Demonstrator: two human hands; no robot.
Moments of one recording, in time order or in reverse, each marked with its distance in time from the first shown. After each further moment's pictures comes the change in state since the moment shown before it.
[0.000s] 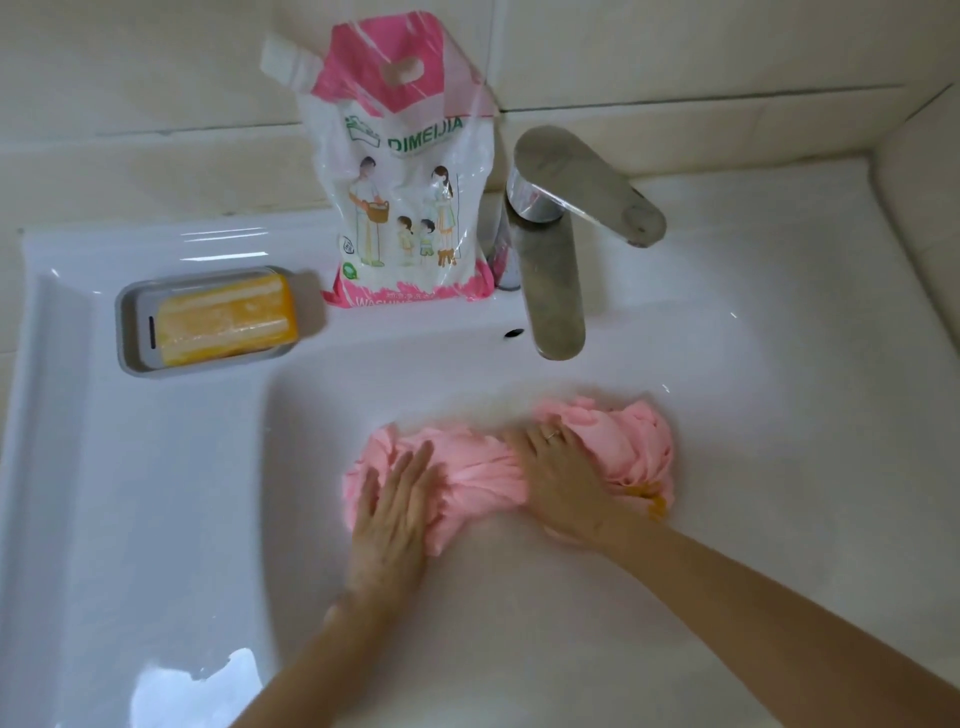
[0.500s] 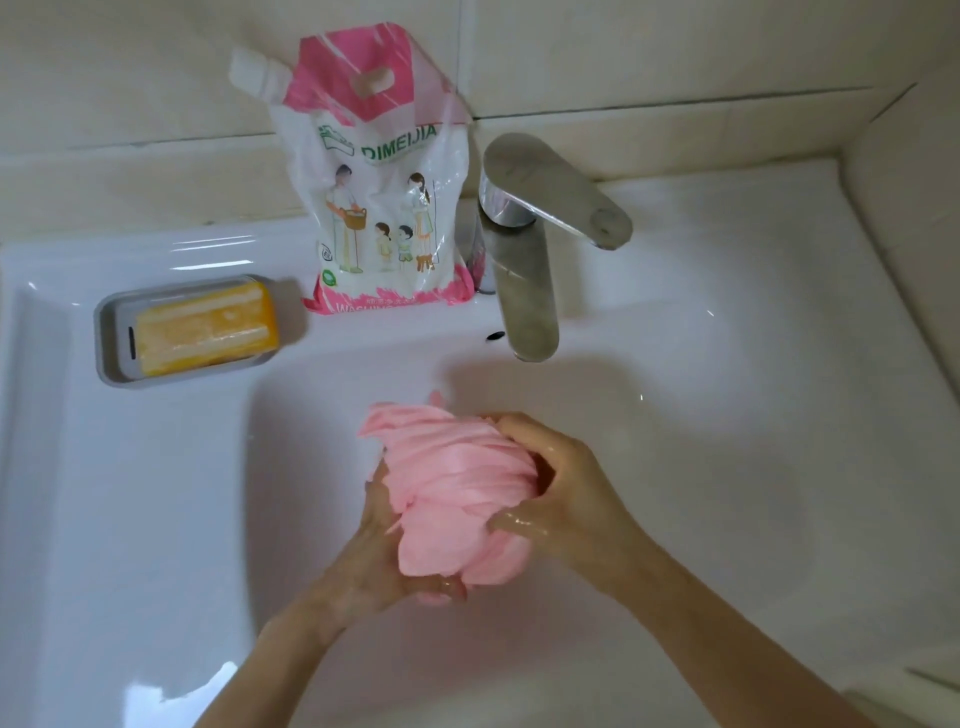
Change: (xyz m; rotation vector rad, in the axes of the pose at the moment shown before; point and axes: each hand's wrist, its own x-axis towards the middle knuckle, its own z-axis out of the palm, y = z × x) left_hand 0.009 0.026 -0.088 -0.601 -0.262 -0.097; right_hand -0.042 -0.032 -0.159 1.491 0.133 0.153
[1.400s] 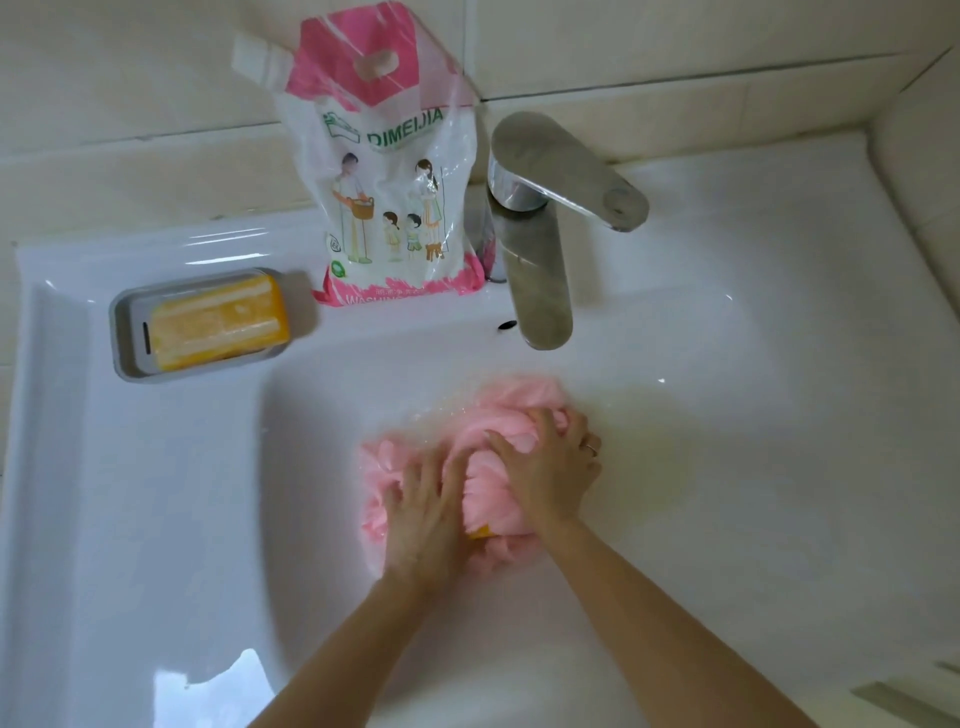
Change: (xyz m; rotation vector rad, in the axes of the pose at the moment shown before) left_hand 0.036 -0.028 0.062 0.590 -0.033 -0.188; right_hand 0.056 0.151 0.030 -0.865 0.636 0.431
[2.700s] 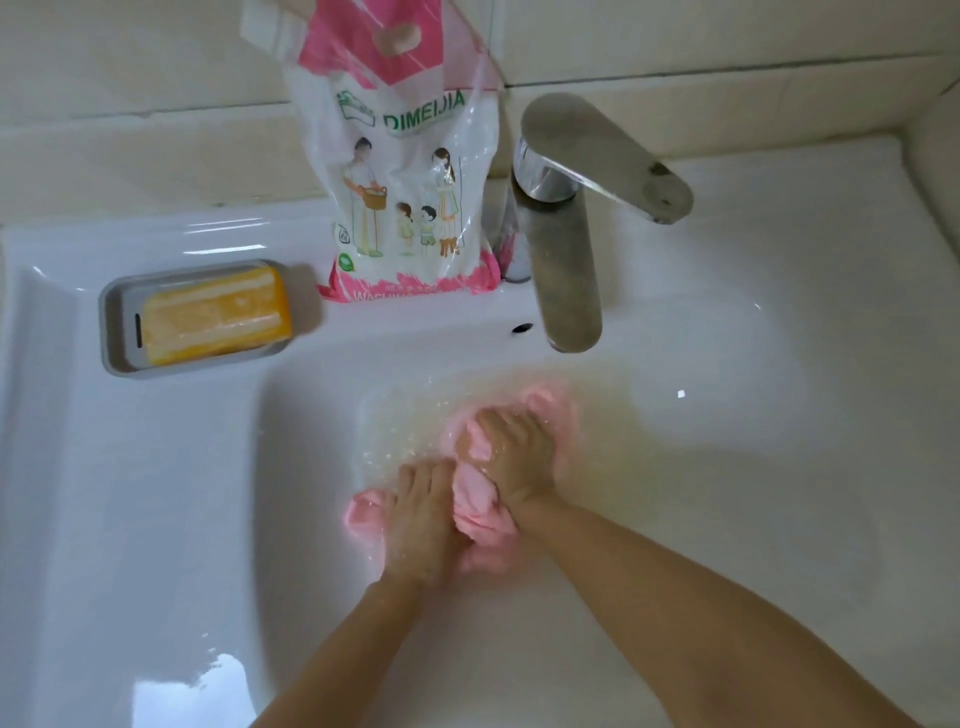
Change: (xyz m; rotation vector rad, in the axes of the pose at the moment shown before) left_hand 0.022 -0.027 0.035 -0.207 0.231 0.013; right_hand 0.023 -0.032 0.023 0.184 0.059 -0.627
